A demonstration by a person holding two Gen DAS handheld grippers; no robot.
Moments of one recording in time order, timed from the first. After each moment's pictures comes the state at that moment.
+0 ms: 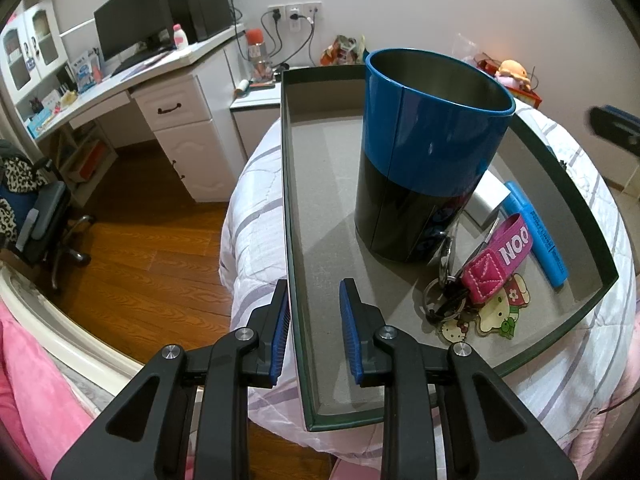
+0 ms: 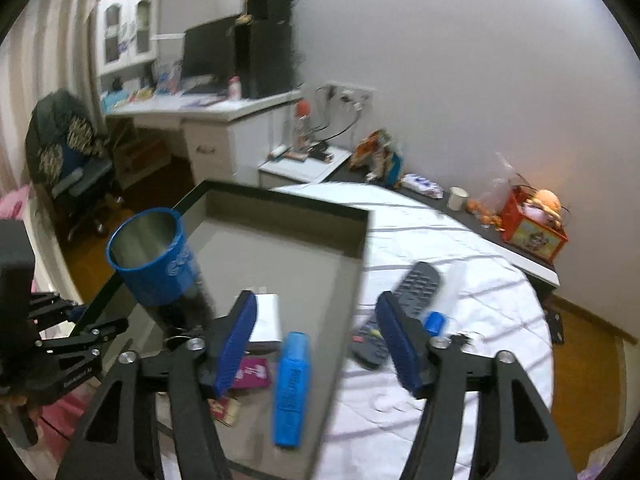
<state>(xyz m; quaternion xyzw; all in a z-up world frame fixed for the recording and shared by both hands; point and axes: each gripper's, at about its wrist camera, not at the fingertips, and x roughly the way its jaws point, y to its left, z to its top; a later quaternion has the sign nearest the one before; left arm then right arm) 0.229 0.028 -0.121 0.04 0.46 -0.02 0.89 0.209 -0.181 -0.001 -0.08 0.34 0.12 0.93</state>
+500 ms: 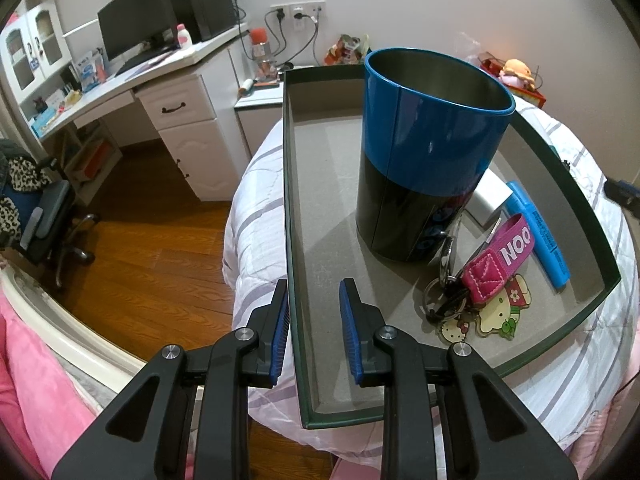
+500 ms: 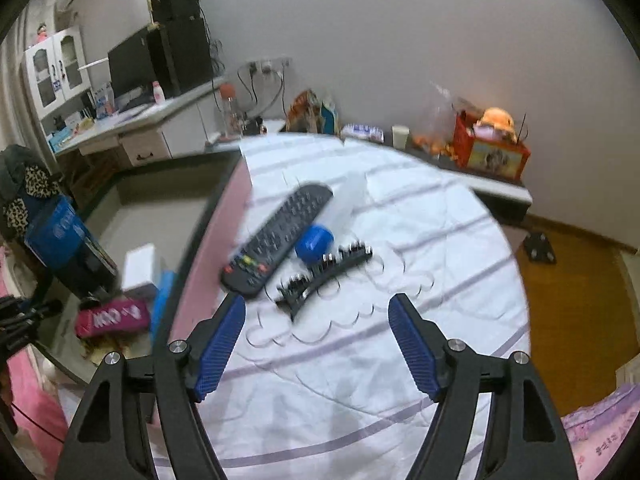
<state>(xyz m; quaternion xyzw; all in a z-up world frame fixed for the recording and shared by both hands) 0.224 0.026 -0.118 0.05 0.46 -0.01 0.89 0.217 -0.281 -0.055 0.01 0.40 0.06 0.91</state>
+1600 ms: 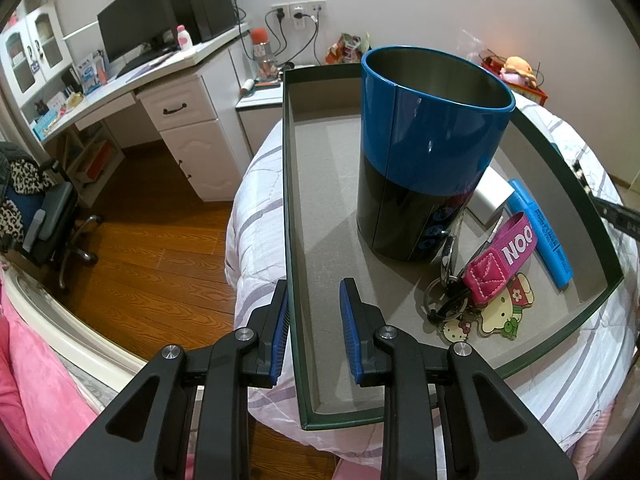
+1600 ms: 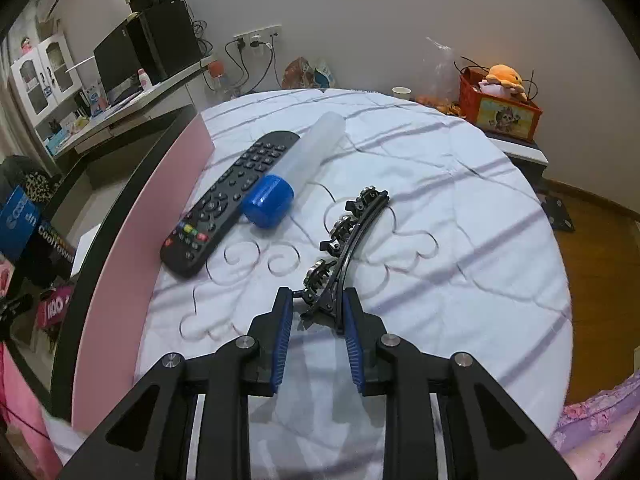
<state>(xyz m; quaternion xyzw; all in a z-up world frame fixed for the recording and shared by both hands) 0.225 0.025 -0.115 0.05 0.46 -0.01 0.89 0.230 -0.323 -0.097 0.05 0.44 0.07 0.89</state>
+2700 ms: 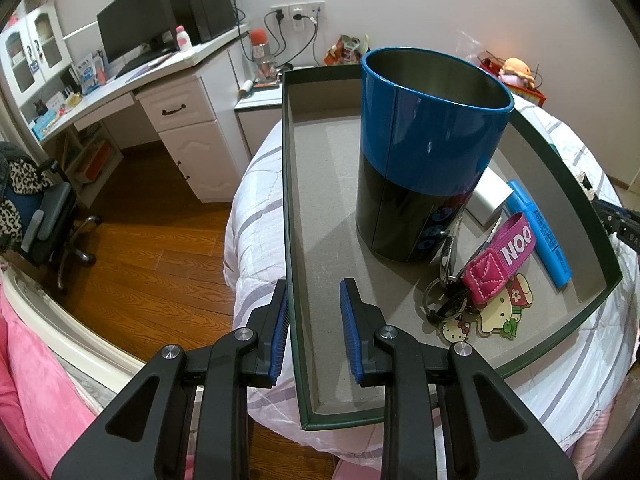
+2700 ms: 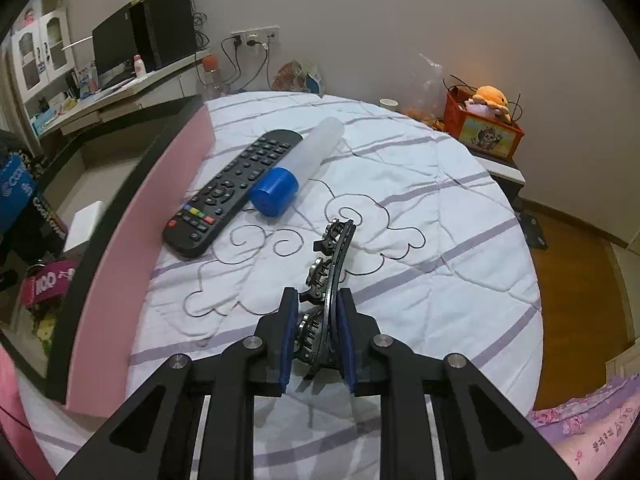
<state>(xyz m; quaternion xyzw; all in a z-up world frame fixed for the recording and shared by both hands) 0.226 0.024 -0.115 0.05 0.46 -0.01 0.89 0.218 -0.302 -0.087 -0.01 0.43 0.03 0.90</state>
